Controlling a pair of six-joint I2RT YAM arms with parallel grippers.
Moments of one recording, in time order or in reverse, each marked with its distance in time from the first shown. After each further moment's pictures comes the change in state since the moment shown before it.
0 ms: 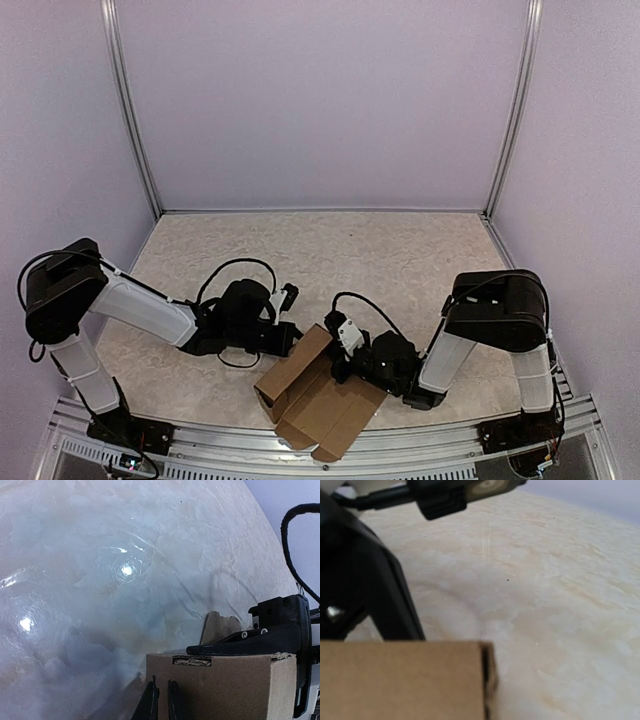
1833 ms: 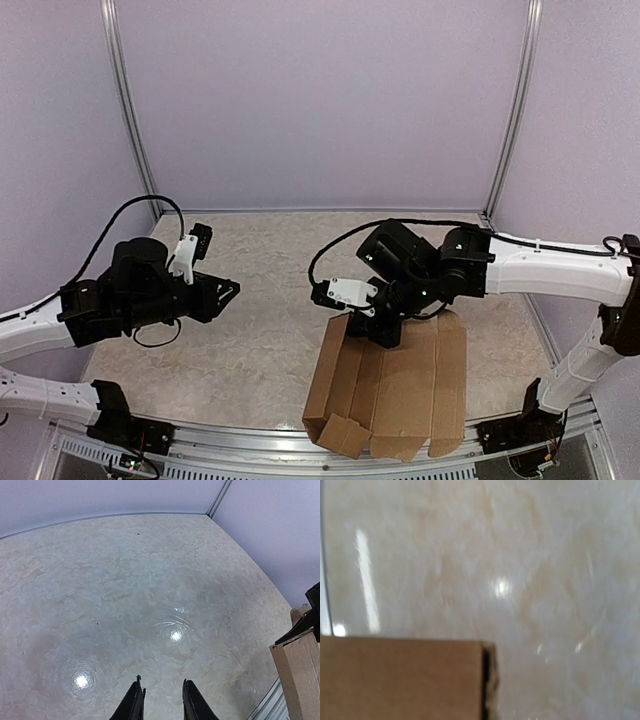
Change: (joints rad) left arm 0.030 -0.827 0.027 -0.642 -0.367 0.188; right arm -0.068 -0.653 0.616 -2.056 -0.364 -0.298
